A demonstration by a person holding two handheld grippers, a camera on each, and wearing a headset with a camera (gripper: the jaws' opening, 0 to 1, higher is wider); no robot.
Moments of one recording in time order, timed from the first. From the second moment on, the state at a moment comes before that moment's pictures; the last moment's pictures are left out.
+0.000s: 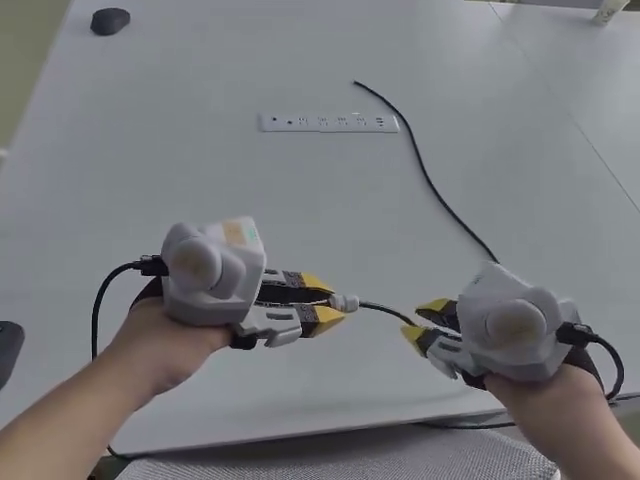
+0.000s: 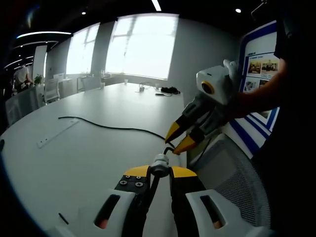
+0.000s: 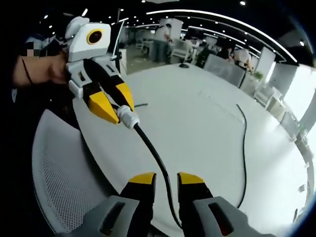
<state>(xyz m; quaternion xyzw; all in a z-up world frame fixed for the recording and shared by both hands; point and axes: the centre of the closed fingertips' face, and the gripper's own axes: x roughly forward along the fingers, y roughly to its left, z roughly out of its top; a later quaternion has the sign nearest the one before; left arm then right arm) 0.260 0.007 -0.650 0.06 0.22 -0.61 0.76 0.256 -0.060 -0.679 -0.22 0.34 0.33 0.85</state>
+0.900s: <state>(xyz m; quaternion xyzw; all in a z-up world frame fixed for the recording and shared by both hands) 0.253 0.000 -0.648 0.06 0.22 -0.61 0.76 0.259 -0.011 -0.664 -0.32 0.27 0.40 0.82</state>
